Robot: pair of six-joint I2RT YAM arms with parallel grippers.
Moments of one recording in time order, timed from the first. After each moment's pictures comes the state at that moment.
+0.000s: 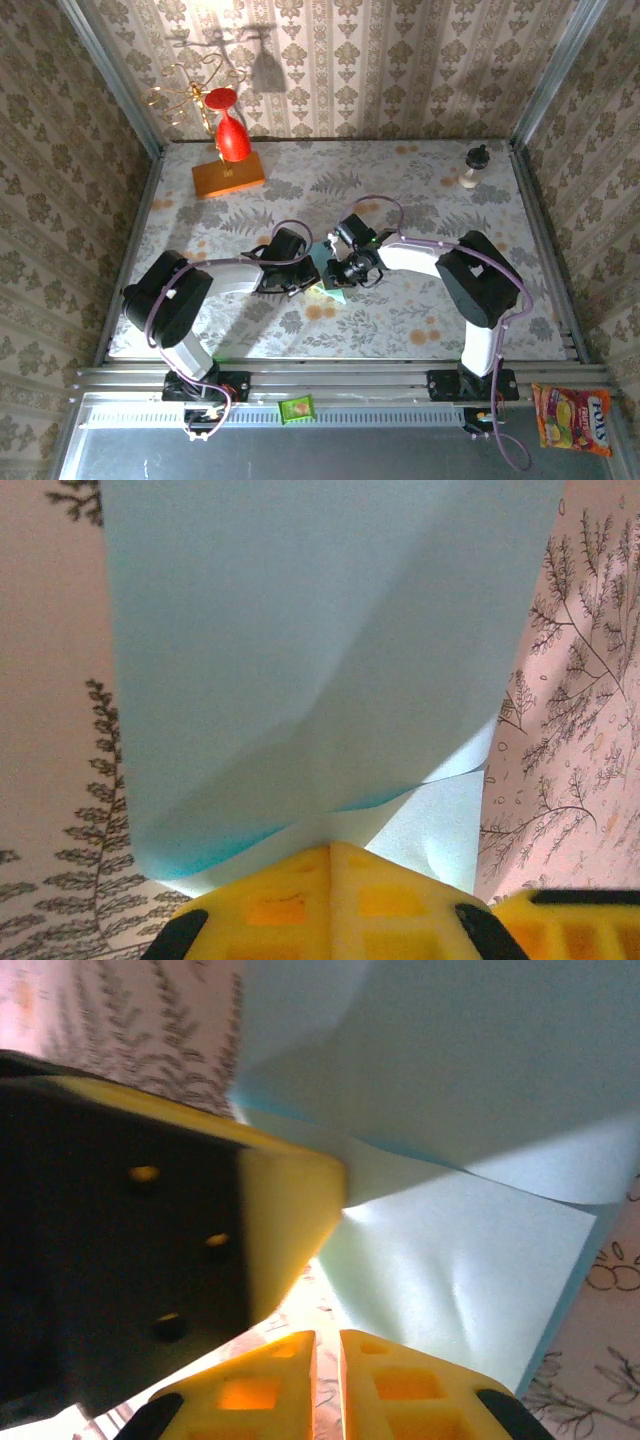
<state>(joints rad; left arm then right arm) -0.69 1.66 0.73 -0.04 0.31 -1.04 0.67 1.85 1.09 -0.38 -0.49 0.47</state>
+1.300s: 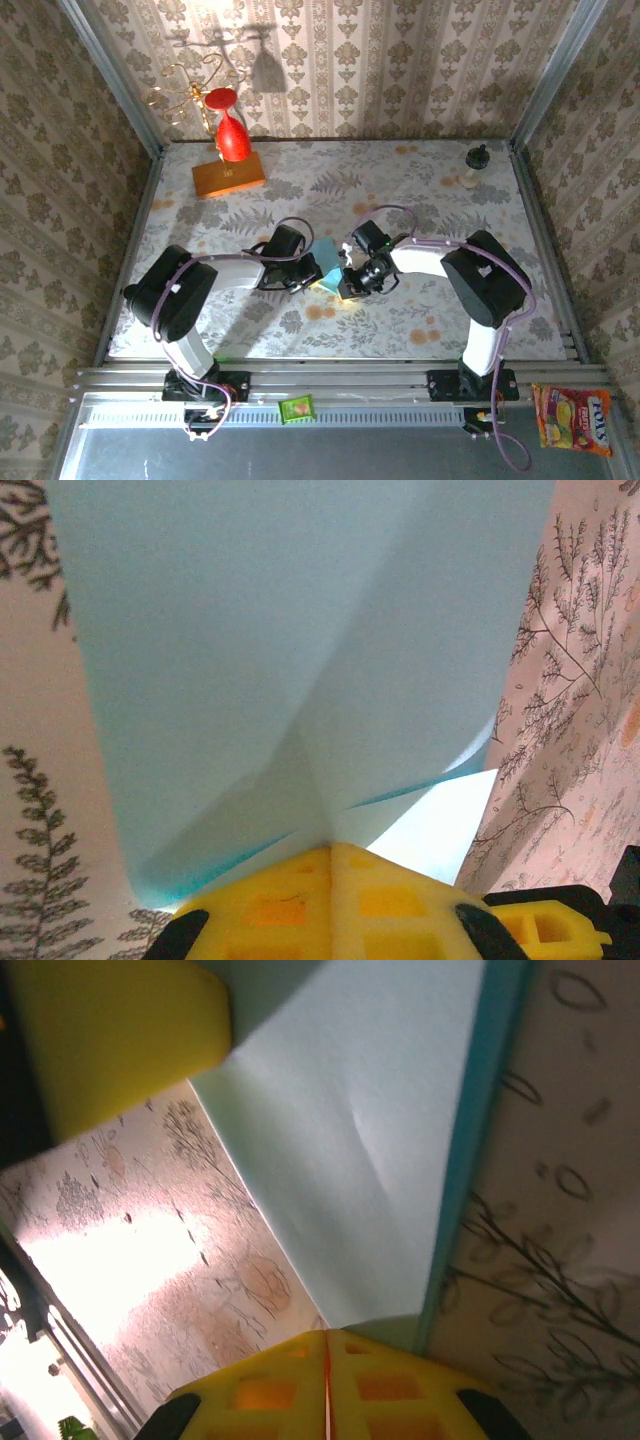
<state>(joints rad) -0.66 1.70 0.75 -0.01 0.37 -1.01 0.58 1.82 0.95 -0.40 -0.58 0.37</state>
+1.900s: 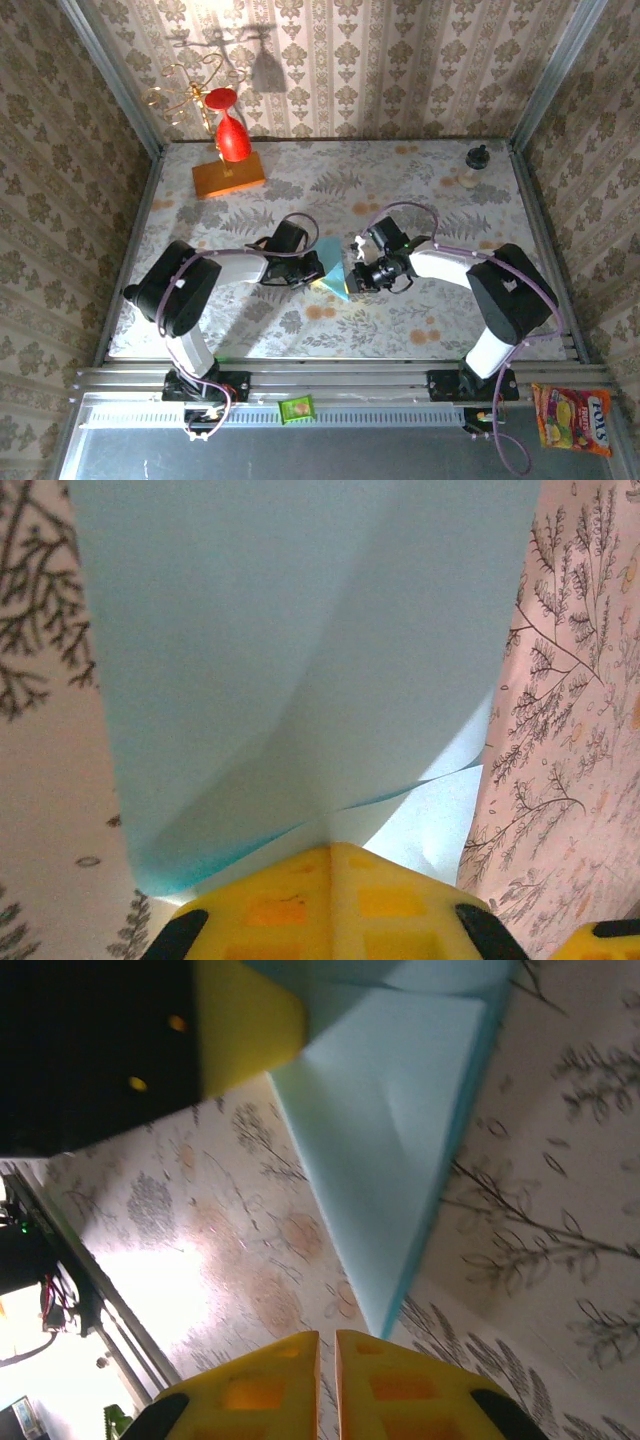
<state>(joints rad) -0.66 1.75 0.82 -0.06 0.40 -0.89 0.54 1.67 0.87 -0.34 -0.61 0.40</state>
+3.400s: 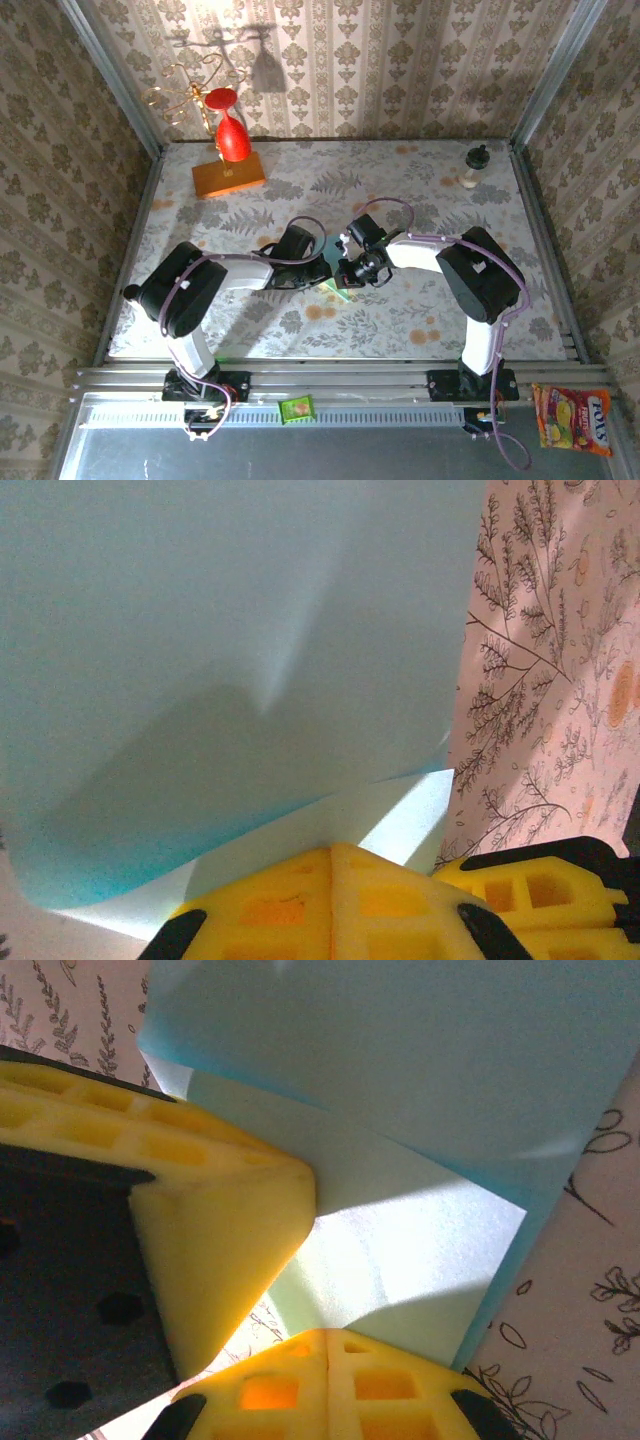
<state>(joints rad) -0.72 1.75 0.77 0.09 0.34 -0.94 0.60 1.87 1.03 -0.36 -0.50 0.43</state>
